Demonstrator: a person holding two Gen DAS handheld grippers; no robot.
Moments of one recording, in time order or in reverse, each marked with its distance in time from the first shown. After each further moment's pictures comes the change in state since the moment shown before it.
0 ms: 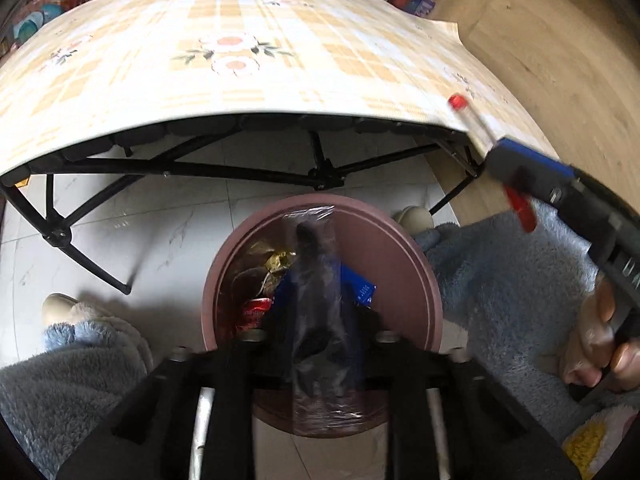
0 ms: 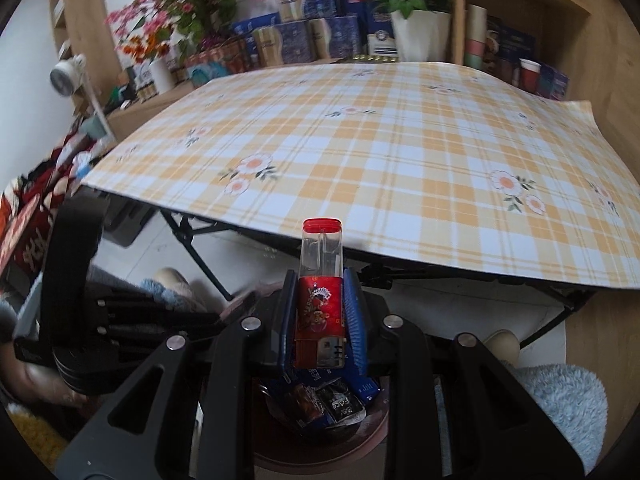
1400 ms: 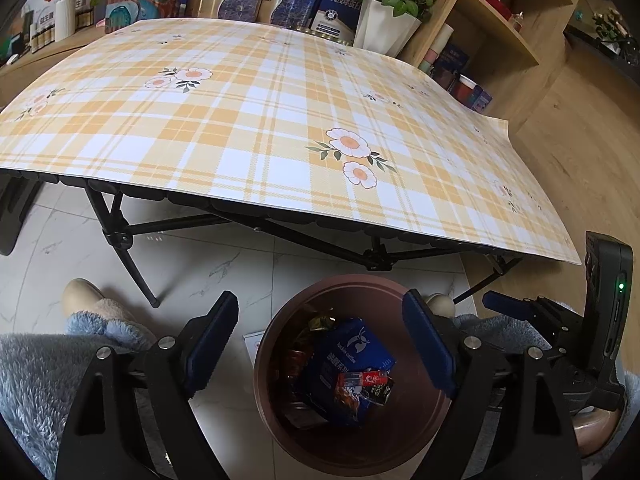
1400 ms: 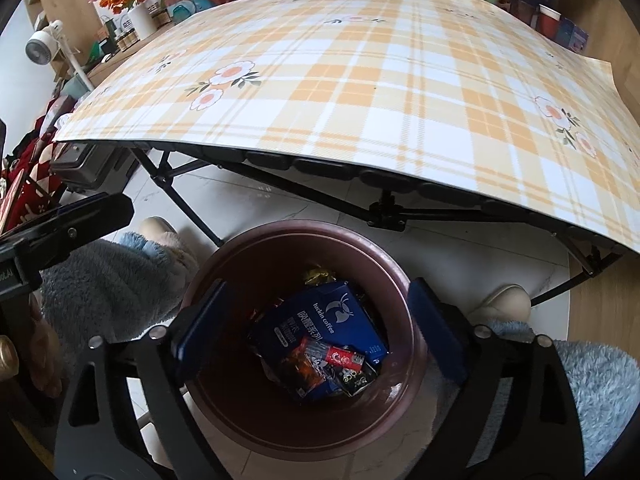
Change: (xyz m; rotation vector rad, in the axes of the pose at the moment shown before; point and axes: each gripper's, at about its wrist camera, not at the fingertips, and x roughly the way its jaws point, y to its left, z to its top) left arm -0.047 0.045 0.007 -0.225 -0.241 0.095; right arm 0.063 -0.007 -0.015 0.048 0.227 -0.020
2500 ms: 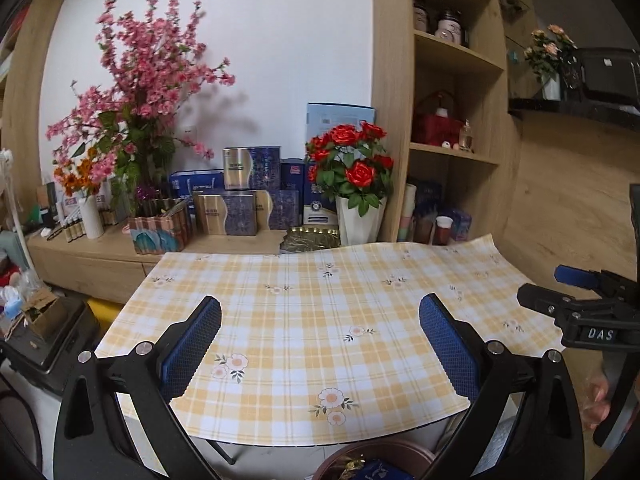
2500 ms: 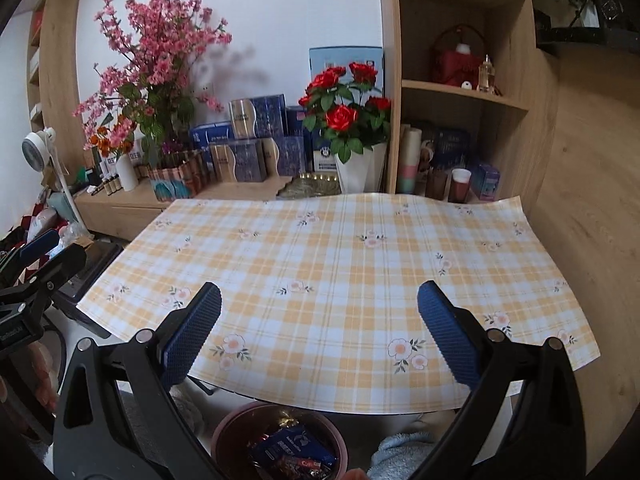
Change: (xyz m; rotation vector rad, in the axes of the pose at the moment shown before) left arm -0.214 -0.106 0.132 0.245 -0.529 0.158; right arm -0.259 -0.018 0.120 0.063 -0.515 -0.142
